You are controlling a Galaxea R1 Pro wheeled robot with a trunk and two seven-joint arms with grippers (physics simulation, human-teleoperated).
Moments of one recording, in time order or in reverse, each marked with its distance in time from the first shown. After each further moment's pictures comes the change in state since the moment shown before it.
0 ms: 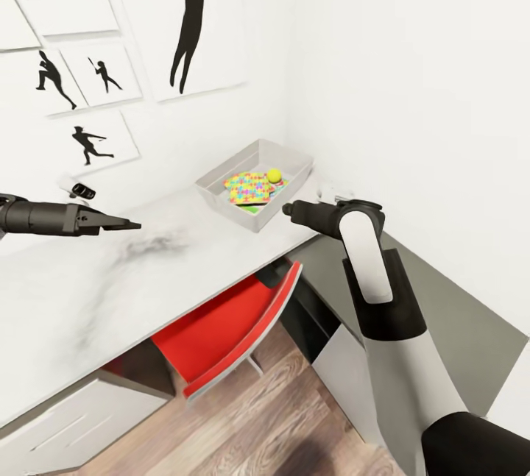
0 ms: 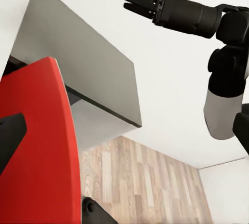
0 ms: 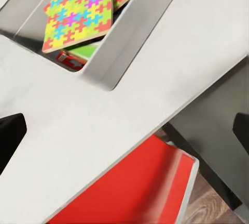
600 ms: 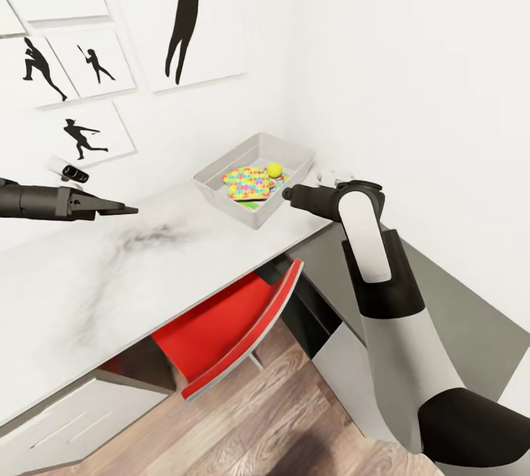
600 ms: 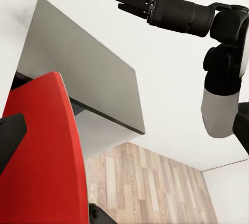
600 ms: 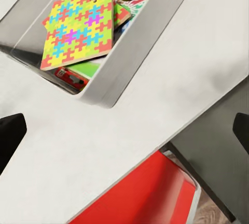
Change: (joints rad) left arm -0.067 0.001 0.000 0.000 0.002 0.009 -0.006; right arm -0.090 0.000 -0.001 0.051 0.000 0.000 -0.001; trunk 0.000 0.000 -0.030
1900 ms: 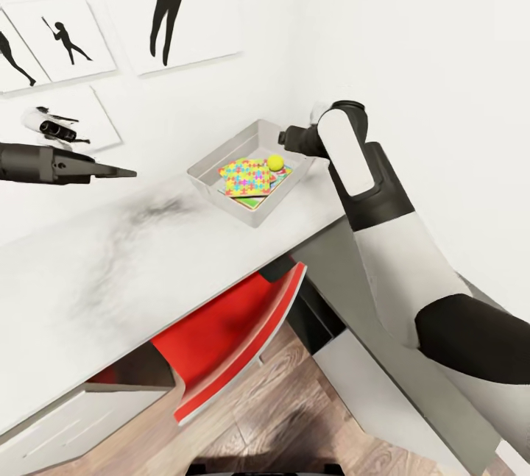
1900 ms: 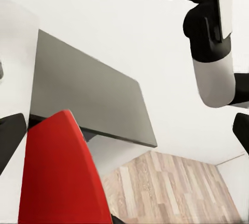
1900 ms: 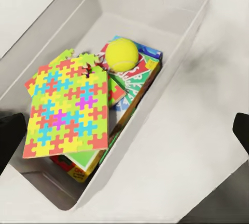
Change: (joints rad) left arm -0.143 -0.018 0.000 -0.063 0.007 0.001 -0.002; right arm -0.402 0.000 0.064 0.402 -0.002 -0.098 0.004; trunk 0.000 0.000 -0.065
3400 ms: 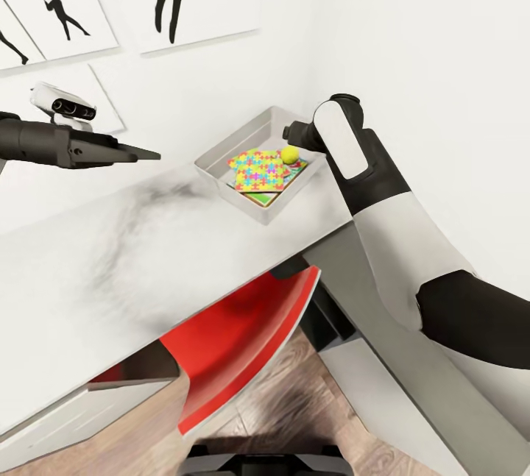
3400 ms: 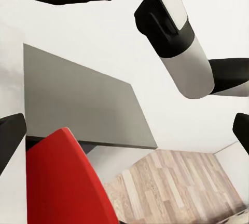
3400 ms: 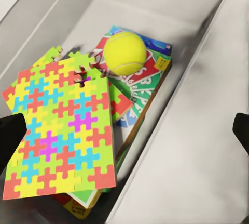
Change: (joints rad) left arm -0.056 -0.102 0.003 -0.097 -0.006 0.000 0.005; right arm -0.087 0.000 -0.004 0.186 0.007 -0.099 0.011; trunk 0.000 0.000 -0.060
